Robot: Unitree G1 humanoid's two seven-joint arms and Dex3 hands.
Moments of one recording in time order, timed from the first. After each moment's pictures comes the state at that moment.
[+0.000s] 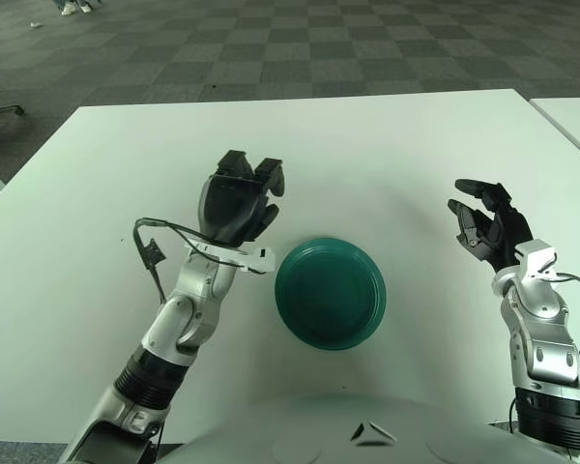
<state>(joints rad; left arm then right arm) -0.08 0.30 -0.36 -0.26 1.04 0.01 0.28 0.13 -0.23 -0.24 -0.32 0.02 0.22 0.09</state>
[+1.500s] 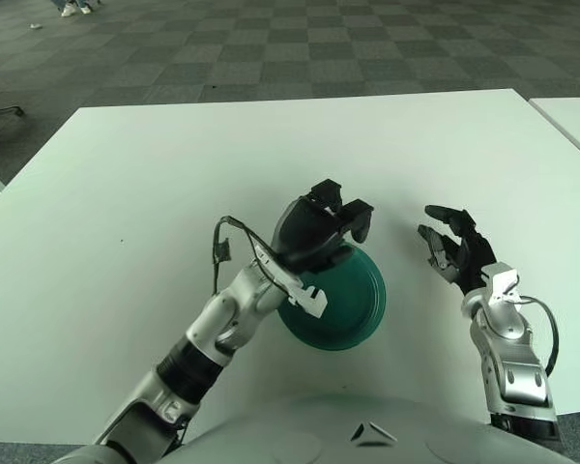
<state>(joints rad) -0.11 0.25 -0.55 -0.21 0.93 -0.29 0.18 0.25 -0.10 -0.14 -0.33 0.02 0.19 0.03</state>
